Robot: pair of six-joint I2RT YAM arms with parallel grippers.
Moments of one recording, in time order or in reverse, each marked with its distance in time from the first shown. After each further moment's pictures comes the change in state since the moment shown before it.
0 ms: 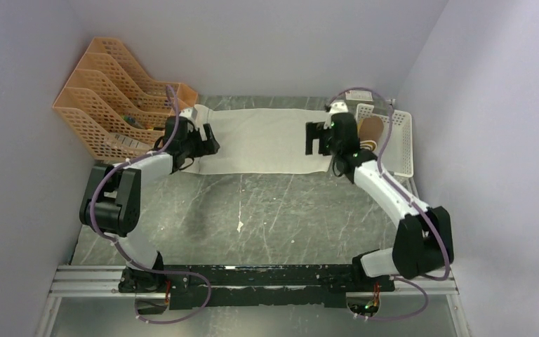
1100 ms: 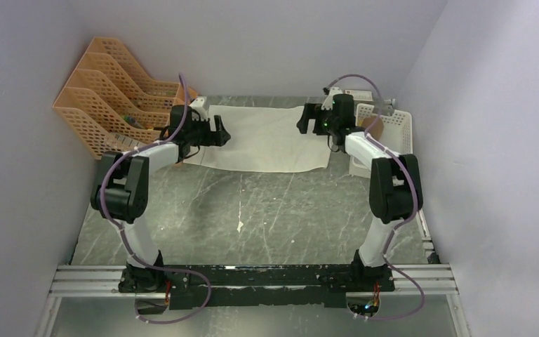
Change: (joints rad) left arm -0.021 0.109 0.198 0.069 0.215 0.151; right arm -0.104 0.372 0.186 0.274 -0.270 0.060
